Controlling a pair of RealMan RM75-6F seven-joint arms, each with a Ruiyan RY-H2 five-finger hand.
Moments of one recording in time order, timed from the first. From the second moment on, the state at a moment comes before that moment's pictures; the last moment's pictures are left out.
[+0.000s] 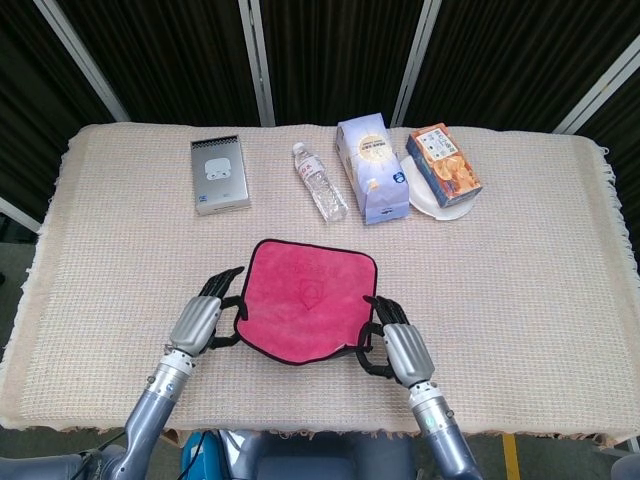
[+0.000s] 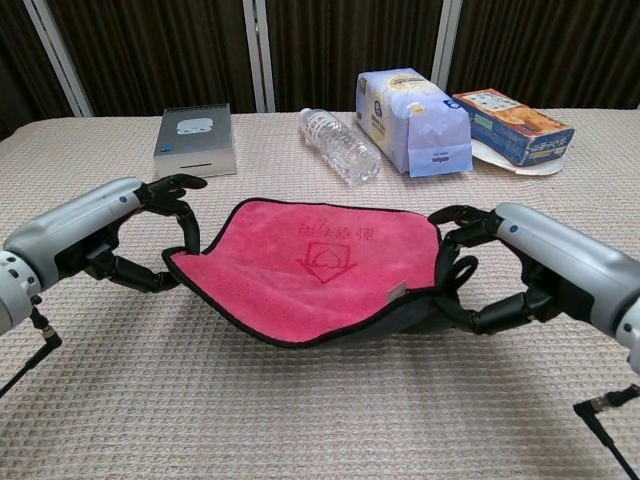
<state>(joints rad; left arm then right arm) -0.50 -1.66 -0.07 -1.61 1.28 1.23 0.05 0.42 -1.67 0.04 -1.82 -1.23 1.30 -0.22</state>
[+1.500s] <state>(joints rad) -0.47 -1.31 -0.07 -1.76 1.31 1.05 -0.18 0.37 -1.59 0.02 -1.92 -1.27 1.24 -0.28</state>
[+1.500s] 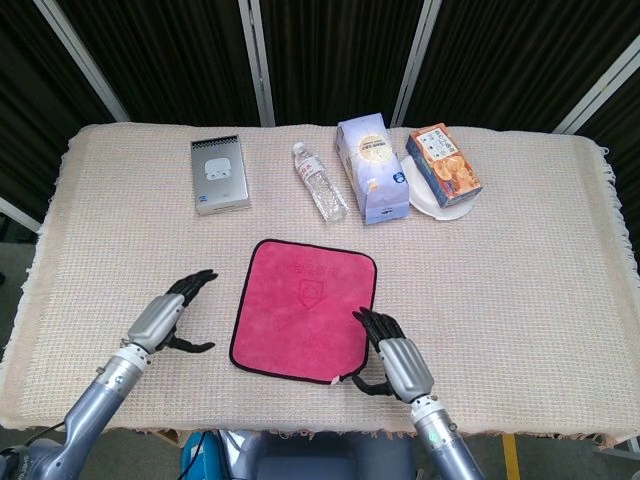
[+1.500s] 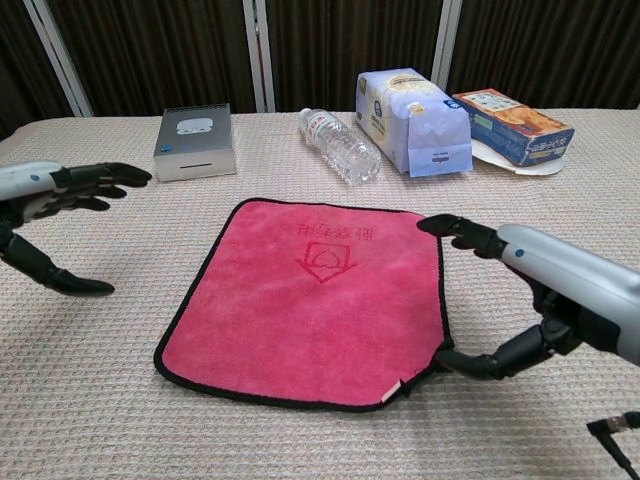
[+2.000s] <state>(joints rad) -0.32 -1.21 -0.06 -1.77 1.41 1.36 -0.15 0.32 -1.35 0.08 -1.89 -1.26 1.27 -0.11</state>
